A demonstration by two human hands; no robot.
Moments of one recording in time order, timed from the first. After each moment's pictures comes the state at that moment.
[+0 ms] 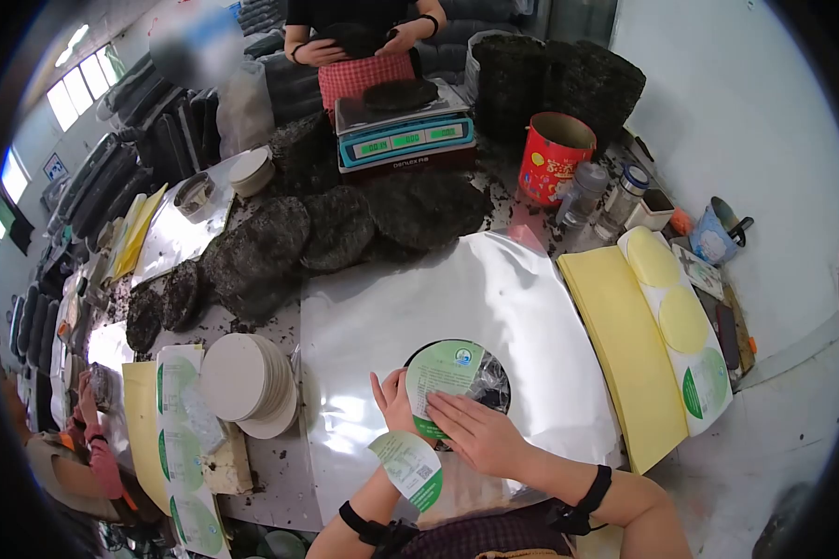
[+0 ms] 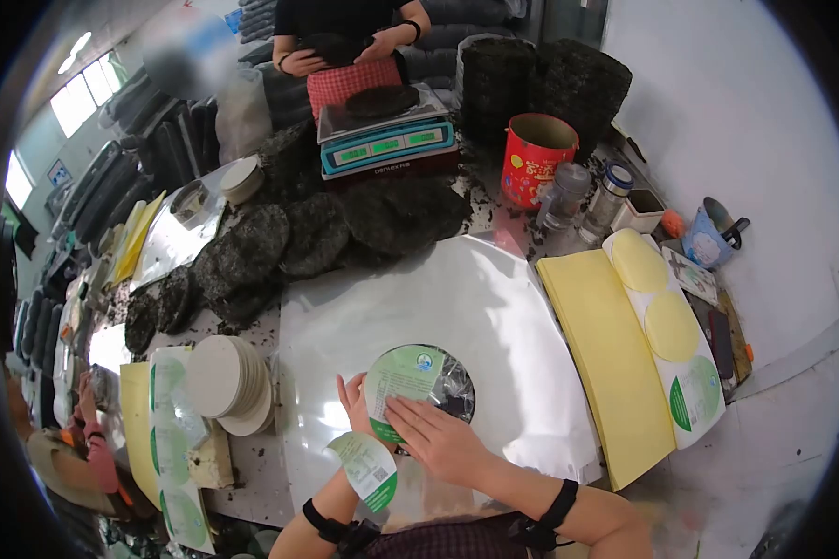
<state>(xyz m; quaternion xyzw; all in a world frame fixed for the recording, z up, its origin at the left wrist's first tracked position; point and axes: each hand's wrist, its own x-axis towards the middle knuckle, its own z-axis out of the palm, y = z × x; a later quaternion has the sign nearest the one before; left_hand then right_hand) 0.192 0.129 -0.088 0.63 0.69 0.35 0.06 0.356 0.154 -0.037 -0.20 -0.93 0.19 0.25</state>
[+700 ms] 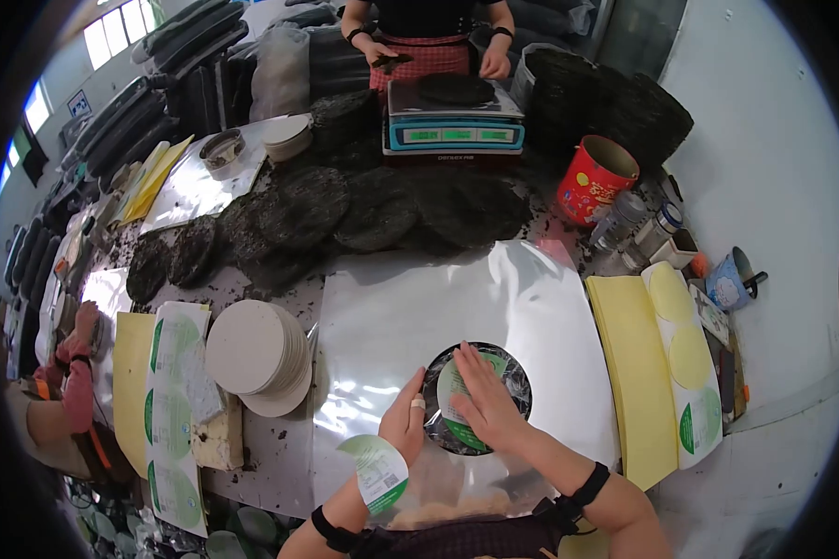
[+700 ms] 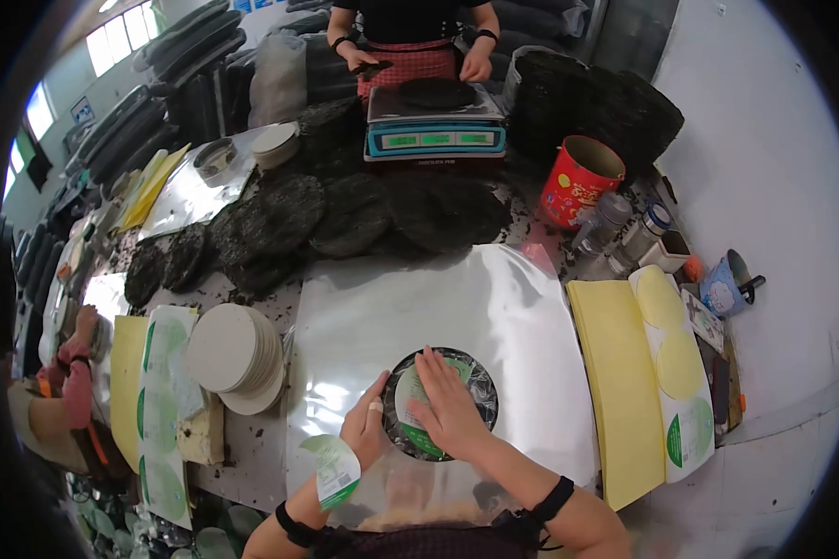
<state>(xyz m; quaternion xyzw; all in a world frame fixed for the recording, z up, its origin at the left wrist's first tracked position) 0.158 0.102 -0.080 0.53 0.68 0.46 0.23 0.321 0.191 -0.064 -0.31 -0.86 0.35 0.21</state>
